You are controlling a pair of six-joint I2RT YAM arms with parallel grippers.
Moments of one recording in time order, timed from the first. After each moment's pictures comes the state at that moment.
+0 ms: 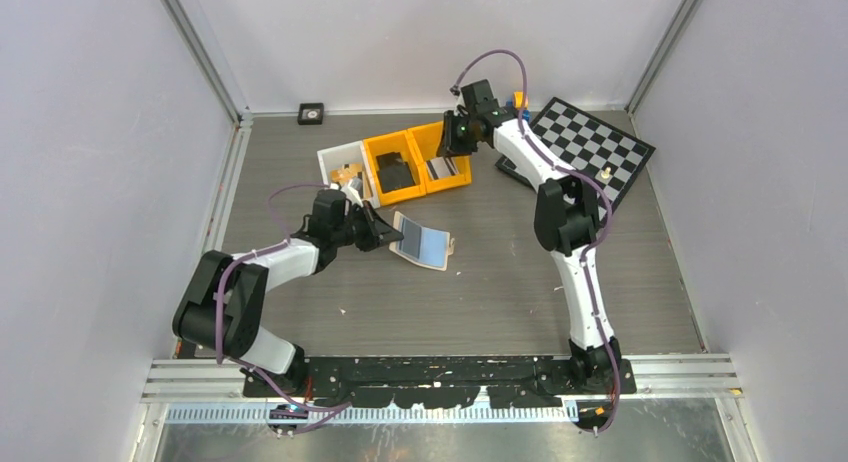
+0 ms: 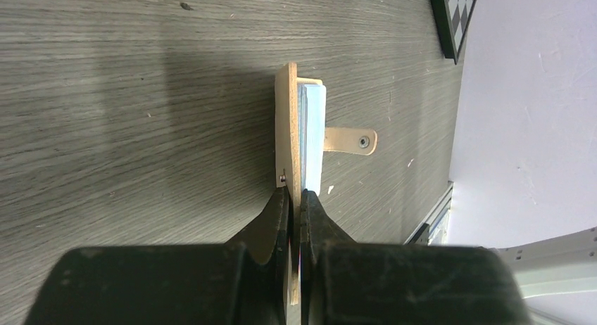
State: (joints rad) left arm -0.34 1.49 0.62 0.27 0.48 -0.82; right arm 0.39 2.39 2.21 -0.64 -0.29 0.34
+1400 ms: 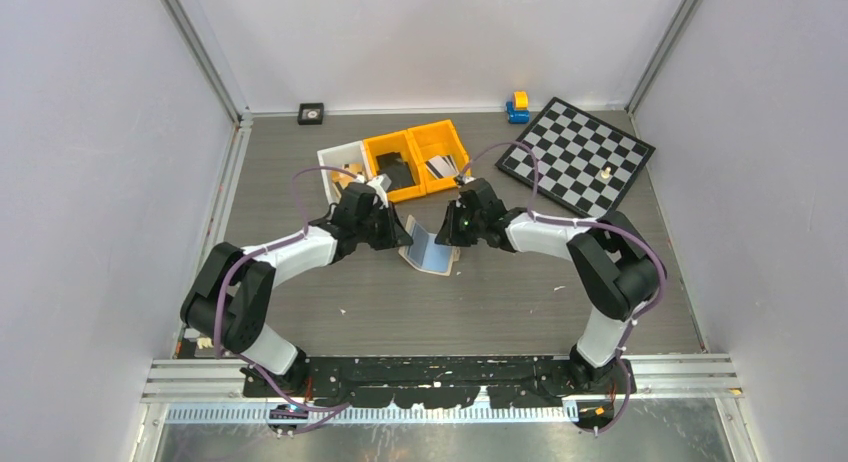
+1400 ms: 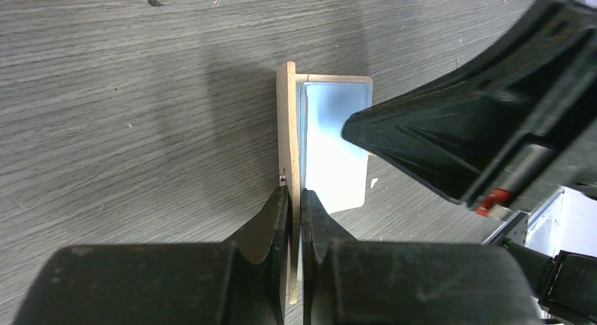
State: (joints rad) left arm -0.49 1.54 0.79 0.02 0.29 -0.61; right arm 0.62 1.73 0.95 0.03 -0.19 0.63
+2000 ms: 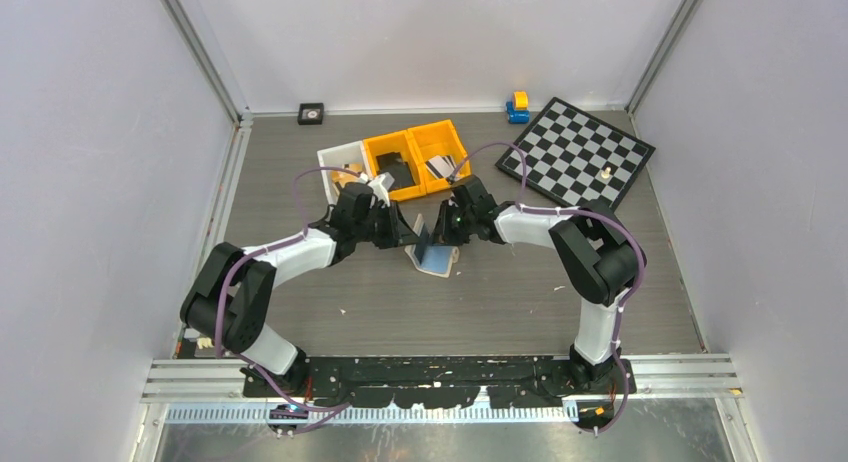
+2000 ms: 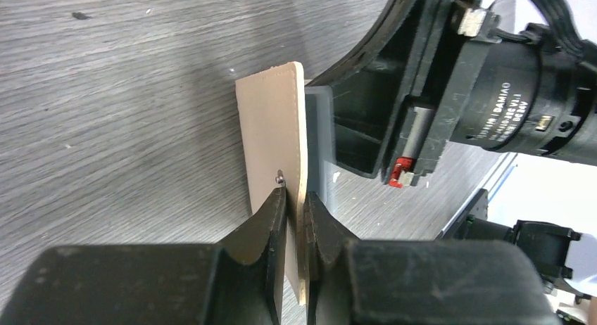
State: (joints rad) left arm -0.49 1.53 0.76 0.12 0.41 -0.64; right arm 0.62 1.88 1.05 0.00 -0.26 0.67
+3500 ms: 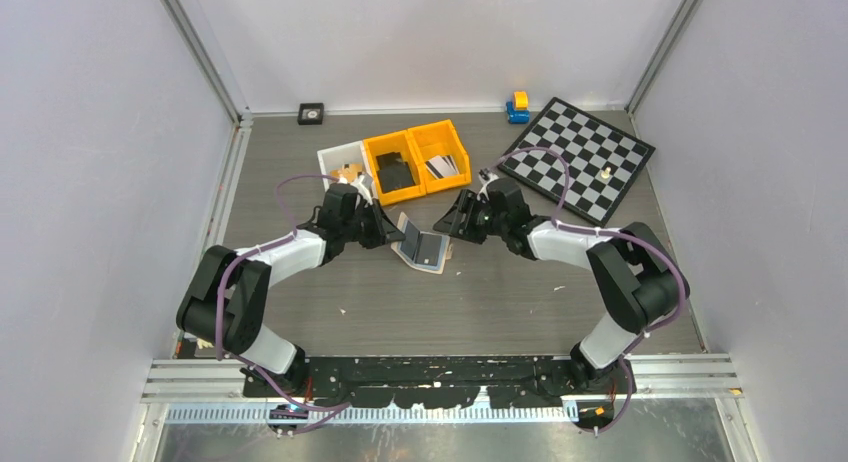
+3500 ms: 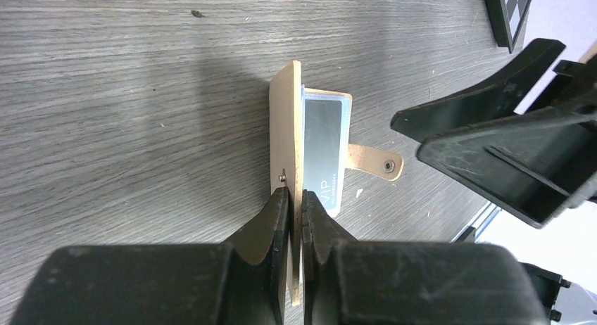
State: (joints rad) left arm -0.39 1.52 0.72 0.12 0.39 -0.71; right arm 0.52 1.62 0.78 0.28 -0.33 0.82
